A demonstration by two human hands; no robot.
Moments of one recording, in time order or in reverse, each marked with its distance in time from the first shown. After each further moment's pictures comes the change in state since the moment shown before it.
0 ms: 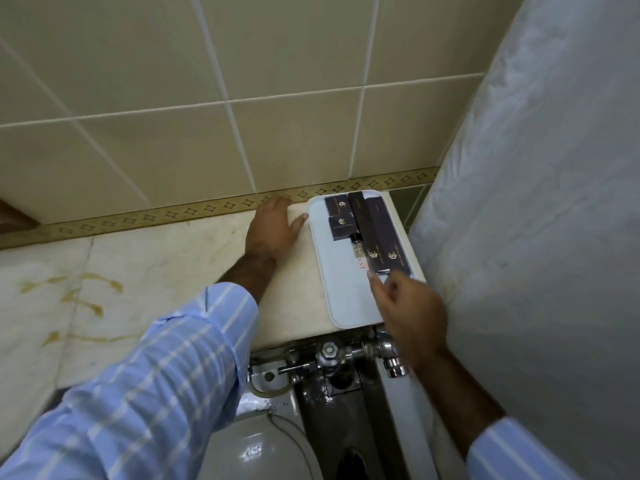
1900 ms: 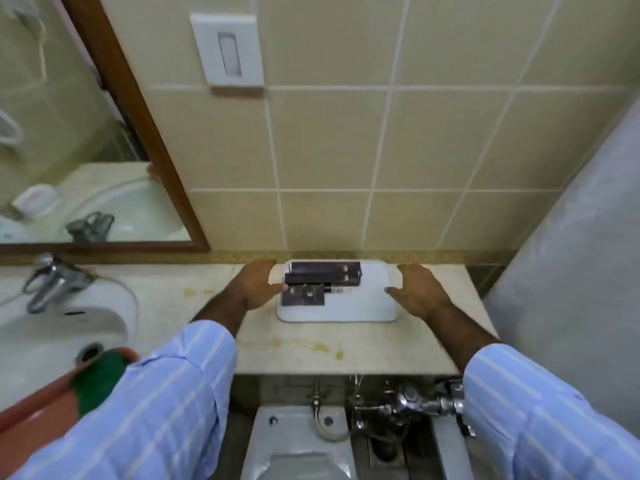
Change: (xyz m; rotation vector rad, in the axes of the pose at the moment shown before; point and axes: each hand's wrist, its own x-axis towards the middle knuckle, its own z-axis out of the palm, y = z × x) left_hand -0.103 -0.161 -0.220 0.169 -0.226 -0.171; right_hand 0.055 -0.168 0.007 -0.173 -0.392 -0.256
